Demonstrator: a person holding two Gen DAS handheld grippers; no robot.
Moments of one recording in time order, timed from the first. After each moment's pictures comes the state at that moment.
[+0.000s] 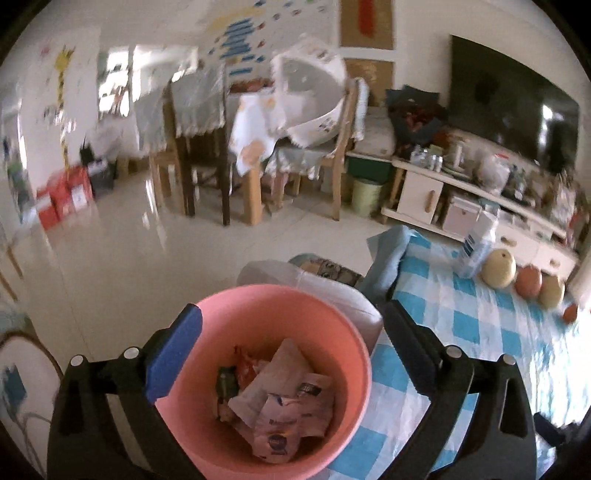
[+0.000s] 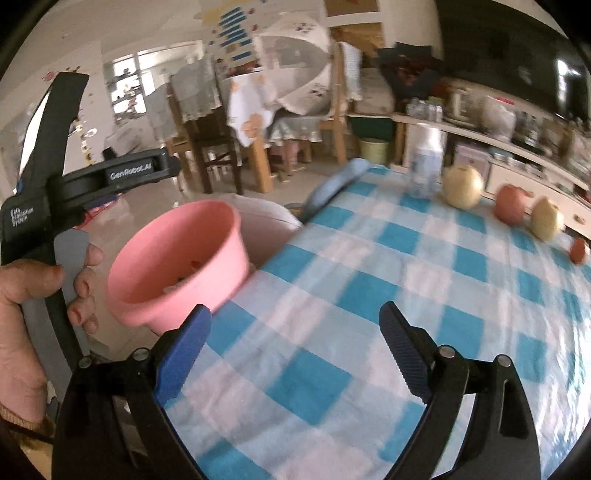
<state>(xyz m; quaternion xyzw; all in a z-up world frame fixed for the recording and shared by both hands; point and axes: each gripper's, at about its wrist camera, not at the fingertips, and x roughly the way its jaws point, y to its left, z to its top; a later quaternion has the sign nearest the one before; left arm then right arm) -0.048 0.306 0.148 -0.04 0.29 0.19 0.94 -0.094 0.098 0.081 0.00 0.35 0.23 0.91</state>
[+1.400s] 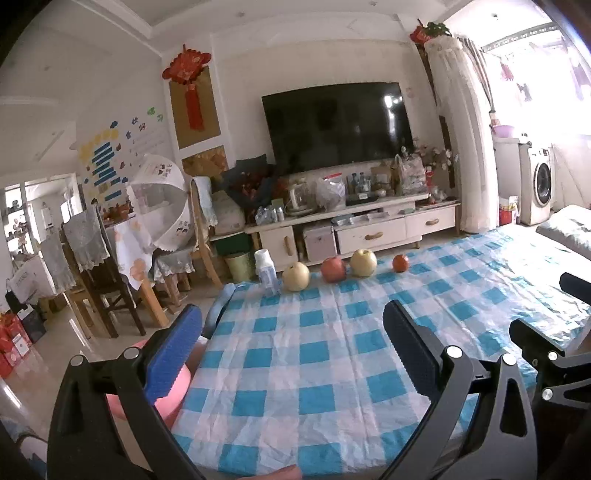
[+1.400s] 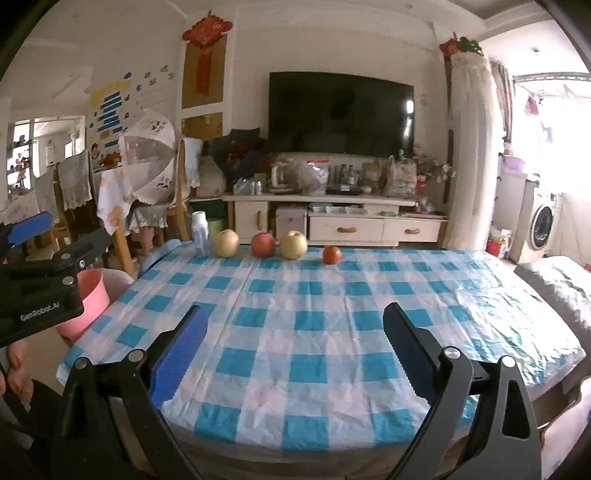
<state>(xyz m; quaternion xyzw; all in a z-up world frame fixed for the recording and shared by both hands) -0.254 0.024 0.216 0.13 0.16 -0.05 0.98 -0.326 -0.142 0.161 0.02 0.20 -0.05 0.98</state>
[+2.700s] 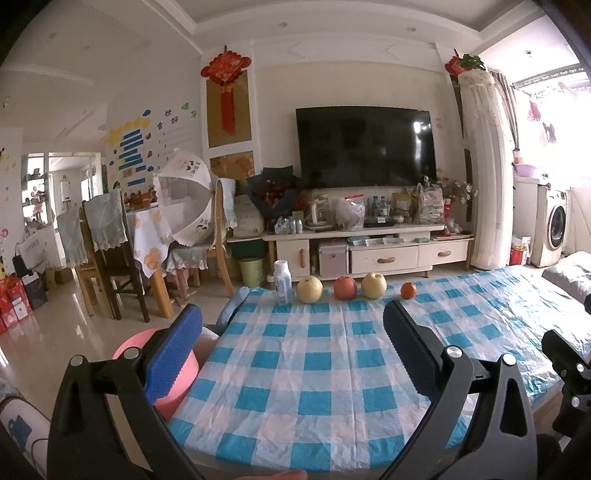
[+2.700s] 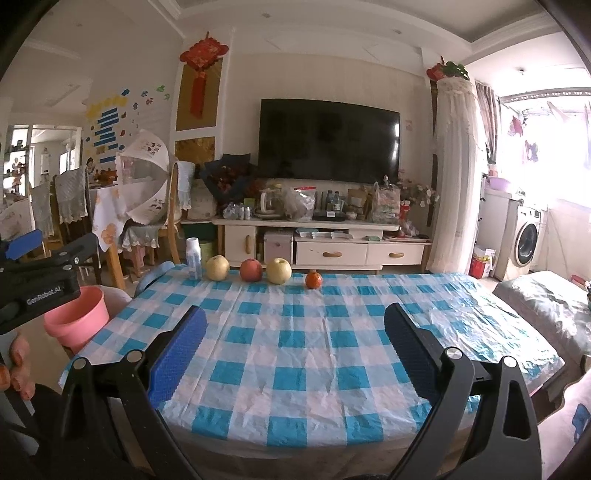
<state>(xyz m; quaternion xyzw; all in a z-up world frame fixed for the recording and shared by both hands) -0.284 0.047 0.237 0.06 0.14 -0.01 0.99 -0.374 -0.141 0.189 0.01 0.15 -0.07 0.99</state>
